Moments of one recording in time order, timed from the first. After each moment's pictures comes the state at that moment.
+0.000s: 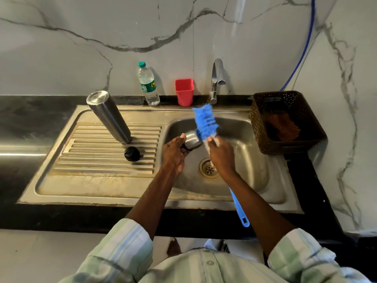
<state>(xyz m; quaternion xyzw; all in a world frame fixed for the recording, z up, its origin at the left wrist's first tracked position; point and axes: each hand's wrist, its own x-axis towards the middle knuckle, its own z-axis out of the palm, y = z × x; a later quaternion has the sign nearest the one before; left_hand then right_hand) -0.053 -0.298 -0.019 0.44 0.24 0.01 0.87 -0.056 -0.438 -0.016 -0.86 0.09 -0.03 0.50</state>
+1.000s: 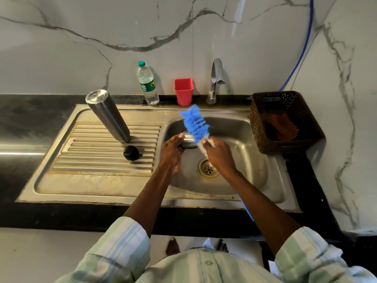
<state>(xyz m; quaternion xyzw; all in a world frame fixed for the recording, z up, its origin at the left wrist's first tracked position) -0.059 -0.292 -0.014 0.45 0.19 0.00 0.87 -0.055 -0.443 -0.010 -0.88 0.01 0.02 0.47</state>
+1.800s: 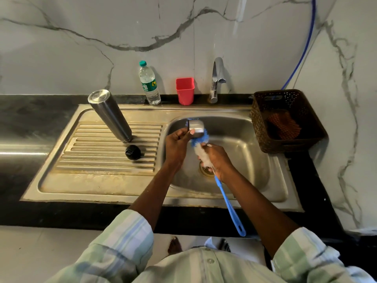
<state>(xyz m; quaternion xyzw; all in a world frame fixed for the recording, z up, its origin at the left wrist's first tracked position) -0.056 -0.300 -0.010 0.65 0.08 0.08 0.75 -0.066 -0.427 -0.006 -0.63 0.20 0.21 0.72</state>
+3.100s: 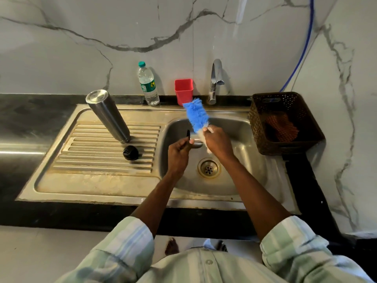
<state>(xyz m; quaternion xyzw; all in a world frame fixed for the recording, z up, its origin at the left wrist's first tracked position) -0.067 -0.308 -0.037 0.72 0.07 0.08 0.69 -0.020 -0.437 0.012 -0.89 0.05 0.06 0.45</state>
